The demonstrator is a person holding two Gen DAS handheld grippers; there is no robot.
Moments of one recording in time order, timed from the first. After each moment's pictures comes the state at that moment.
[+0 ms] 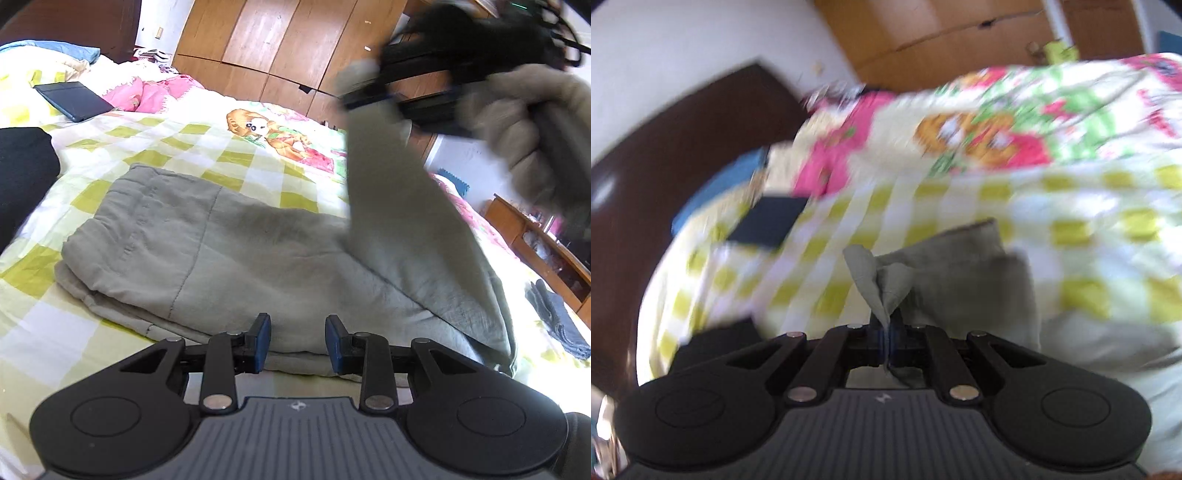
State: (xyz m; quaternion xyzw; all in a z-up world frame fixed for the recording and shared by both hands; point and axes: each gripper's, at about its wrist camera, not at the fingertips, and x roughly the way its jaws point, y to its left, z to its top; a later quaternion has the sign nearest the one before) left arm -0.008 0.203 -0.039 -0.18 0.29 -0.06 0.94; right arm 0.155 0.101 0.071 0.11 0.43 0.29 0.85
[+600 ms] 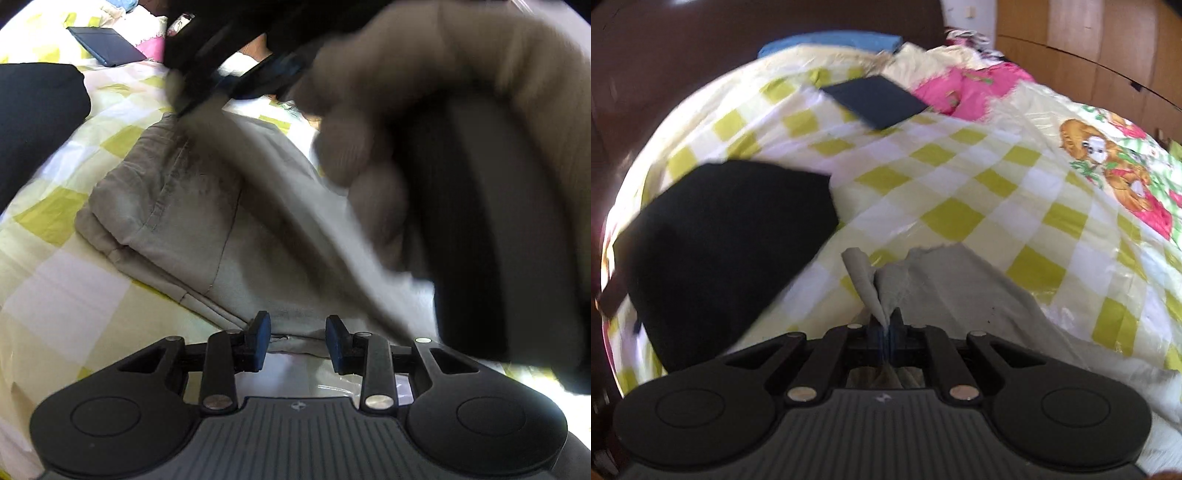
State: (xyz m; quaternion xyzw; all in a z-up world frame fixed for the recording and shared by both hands) left arm 0.001 0.227 -0.054 -0.24 0.34 -0.04 0.91; right arm 0.089 0.232 0.031 -0.19 0.39 0.39 0.81
